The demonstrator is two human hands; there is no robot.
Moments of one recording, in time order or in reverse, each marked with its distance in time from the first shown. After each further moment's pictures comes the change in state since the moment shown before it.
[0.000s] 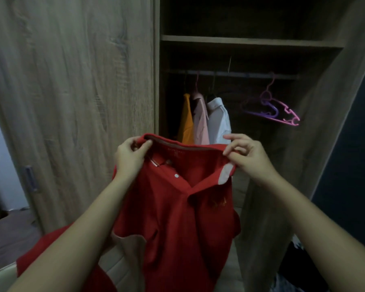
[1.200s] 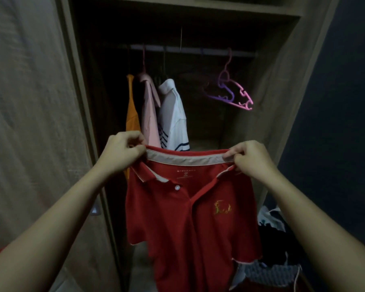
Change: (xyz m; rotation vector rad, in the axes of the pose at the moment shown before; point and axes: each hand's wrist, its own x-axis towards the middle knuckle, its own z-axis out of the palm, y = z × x) left_hand 0.005 0.019 0.132 0.435 -0.463 0.286; right_hand 0.002 0.076 -0.111 -0.580 0.117 0.462
